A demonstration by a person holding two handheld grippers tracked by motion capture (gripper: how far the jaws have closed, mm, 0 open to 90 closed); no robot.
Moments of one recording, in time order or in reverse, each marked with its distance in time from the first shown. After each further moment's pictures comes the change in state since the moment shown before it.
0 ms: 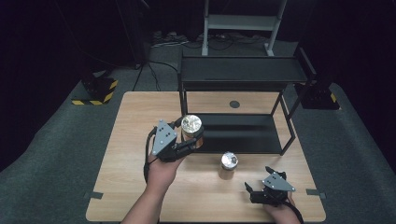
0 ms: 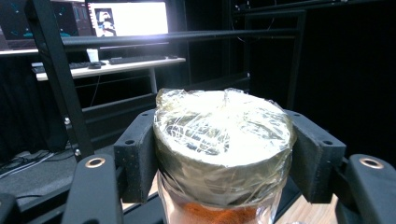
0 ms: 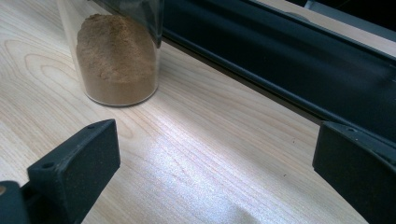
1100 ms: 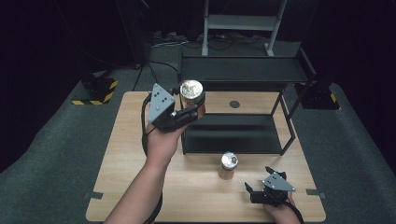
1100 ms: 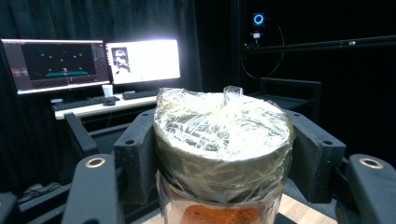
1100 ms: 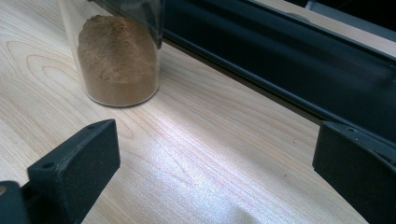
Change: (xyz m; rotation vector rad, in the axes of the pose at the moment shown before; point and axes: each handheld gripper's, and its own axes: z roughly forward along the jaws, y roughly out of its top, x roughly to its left) left arm 0.014 0.069 0.024 -0.108 0.040 0.016; right arm -0.001 -0.001 0.000 -0.004 0.004 0.002
